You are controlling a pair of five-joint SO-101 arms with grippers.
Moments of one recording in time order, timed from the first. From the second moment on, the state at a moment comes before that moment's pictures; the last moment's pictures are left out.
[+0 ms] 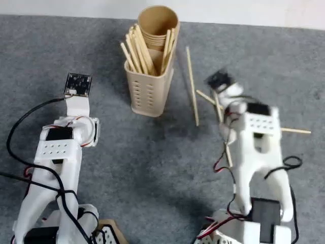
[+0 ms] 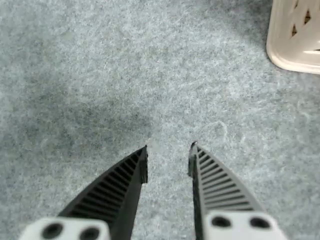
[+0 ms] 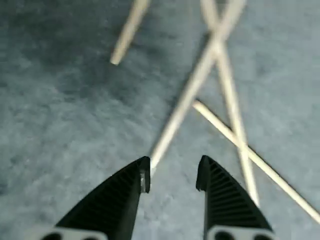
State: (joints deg) left arm -11.3 -29.6 53.6 43.9 -4.0; right arm -1.4 -9.6 32.1 56.4 45.8
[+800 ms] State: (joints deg) left arm -11.3 -29.6 53.6 43.9 -4.0; right arm 3.7 20.7 13.7 44.4 51.0
